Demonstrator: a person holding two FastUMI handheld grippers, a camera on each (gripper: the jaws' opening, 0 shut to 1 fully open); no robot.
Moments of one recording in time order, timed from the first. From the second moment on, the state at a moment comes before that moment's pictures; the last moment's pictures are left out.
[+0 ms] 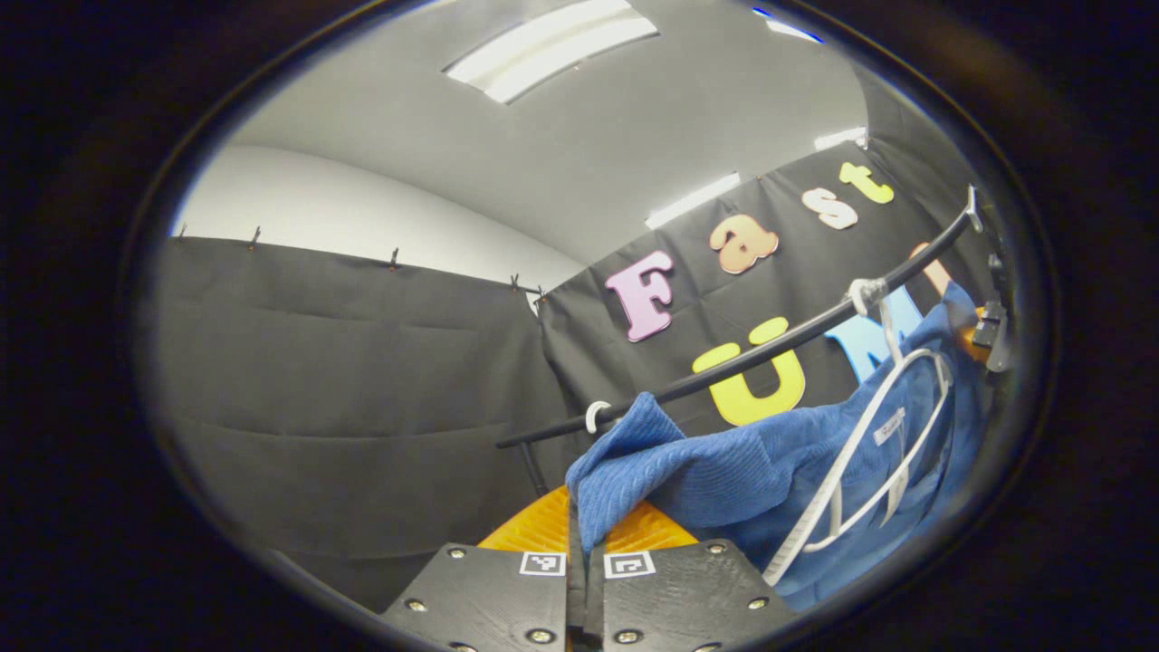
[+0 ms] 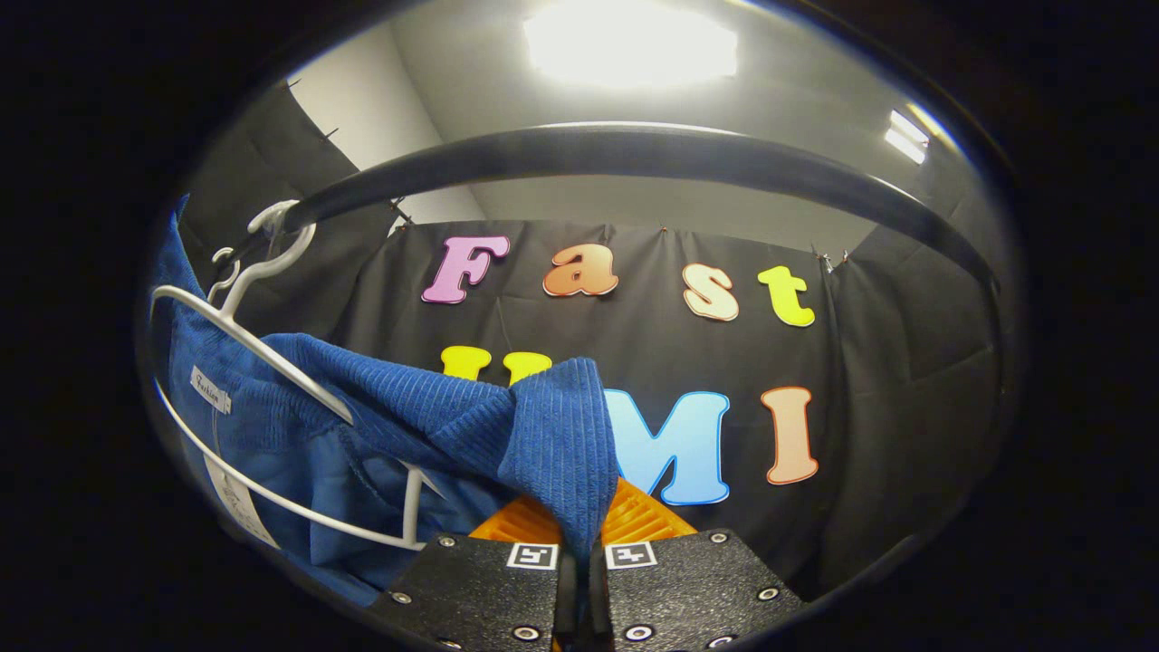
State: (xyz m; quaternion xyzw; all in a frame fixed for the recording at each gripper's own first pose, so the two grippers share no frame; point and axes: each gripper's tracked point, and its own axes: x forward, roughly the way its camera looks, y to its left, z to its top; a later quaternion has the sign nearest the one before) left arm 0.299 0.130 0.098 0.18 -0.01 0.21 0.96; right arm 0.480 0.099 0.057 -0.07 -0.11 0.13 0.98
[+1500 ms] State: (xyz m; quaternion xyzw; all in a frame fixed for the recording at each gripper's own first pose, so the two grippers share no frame) left arm 0.234 0.057 -0.109 0.05 0.13 0.10 0.98; right arm 0.354 0.058 -0.122 -0.14 0.09 0.14 0.98
